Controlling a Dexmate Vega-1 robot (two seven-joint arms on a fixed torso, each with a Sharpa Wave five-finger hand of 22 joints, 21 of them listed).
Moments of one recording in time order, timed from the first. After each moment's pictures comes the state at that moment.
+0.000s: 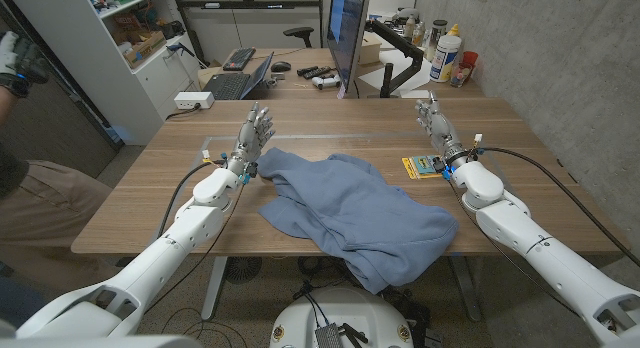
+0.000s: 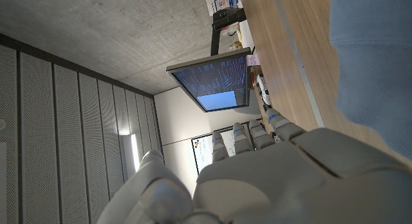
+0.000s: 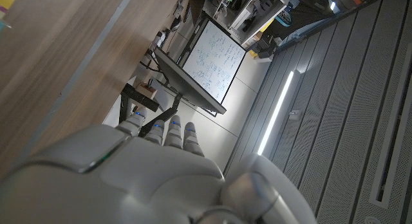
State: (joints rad) left arm 0.83 0.52 0.37 -1.30 -0.65 -0.28 -0.05; left_hand 0.05 -0.05 0.20 0.06 0.28 -0.01 -0.19 0.19 0.18 0.00 -0.07 0.20 0.18 -0.04 -0.04 0.18 0.17 0.04 0.03 0.19 0.17; right arm -0.90 -0.63 -0.38 -1.49 0.43 0.30 -0.11; right_hand 0.02 0.07 -0.17 0.14 0.32 -0.01 0.02 0.19 0.18 0.01 0.08 0.21 0.18 -0.13 0.03 0.18 0.18 -0.06 0.06 0.19 0.17
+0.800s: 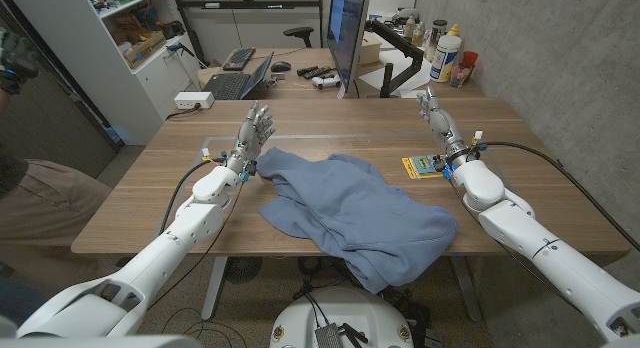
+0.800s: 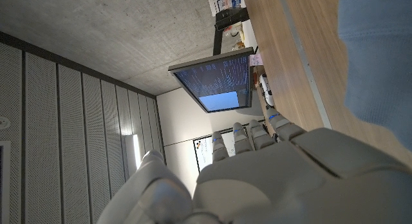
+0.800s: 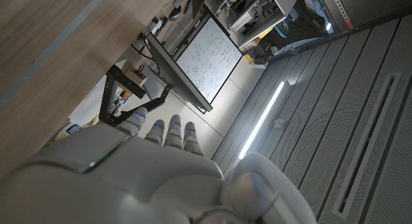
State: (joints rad) left arm 0.80 0.51 0.38 -1.24 -0.66 -0.30 -0.09; left_hand 0.05 -0.05 0.20 0.06 0.28 -0.01 -0.19 0.19 0.18 0.00 -0.07 0.20 0.18 -0.04 -0.04 0.18 0.17 0.04 0.03 0.19 0.17; right arm -0.94 -0.67 -0.37 -1.59 0.29 0.28 -0.21; right_hand 0.02 0.07 -0.17 0.14 0.32 -0.01 0.01 0.19 0.18 0.01 0.07 0.21 0.18 -0.13 0.02 0.18 0.18 -0.06 0.06 0.19 0.17
